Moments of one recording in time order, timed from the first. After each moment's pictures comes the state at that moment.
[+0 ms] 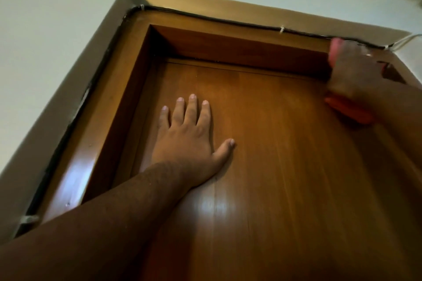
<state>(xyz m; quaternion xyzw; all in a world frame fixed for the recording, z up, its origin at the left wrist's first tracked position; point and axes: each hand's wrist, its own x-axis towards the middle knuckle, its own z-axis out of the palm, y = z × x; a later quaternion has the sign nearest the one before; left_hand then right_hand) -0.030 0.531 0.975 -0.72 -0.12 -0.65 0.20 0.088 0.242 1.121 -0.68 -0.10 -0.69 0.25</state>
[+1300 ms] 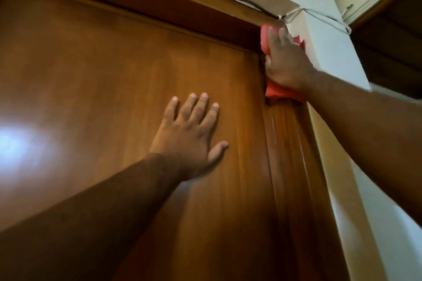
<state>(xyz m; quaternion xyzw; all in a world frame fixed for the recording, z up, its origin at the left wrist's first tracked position) 0.111 0.335 0.927 -0.76 -0.03 -0.58 0.27 0.191 0.106 1.090 -0.69 -0.23 -0.66 0.16</state>
